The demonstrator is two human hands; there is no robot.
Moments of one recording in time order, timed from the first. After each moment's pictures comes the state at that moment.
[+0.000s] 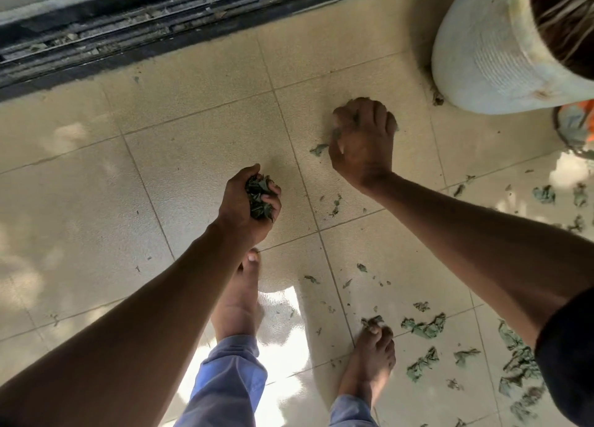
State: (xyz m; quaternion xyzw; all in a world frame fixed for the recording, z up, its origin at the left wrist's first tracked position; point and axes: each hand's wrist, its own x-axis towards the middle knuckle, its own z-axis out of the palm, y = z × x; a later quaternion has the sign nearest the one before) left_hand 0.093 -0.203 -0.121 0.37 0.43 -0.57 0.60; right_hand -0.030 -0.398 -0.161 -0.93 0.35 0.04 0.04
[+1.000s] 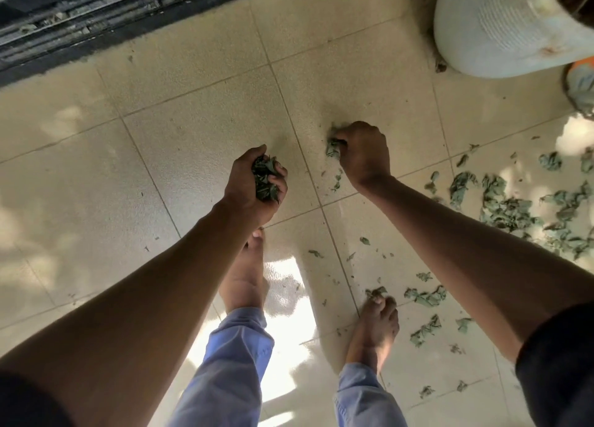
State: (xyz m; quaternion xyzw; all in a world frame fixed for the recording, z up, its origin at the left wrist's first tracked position) left_hand 0.083 -0.199 -0.115 0.36 0.43 -0.59 0.58; right_hand -0.064 -0.359 -0.168 -0.88 0.42 0.05 0.21
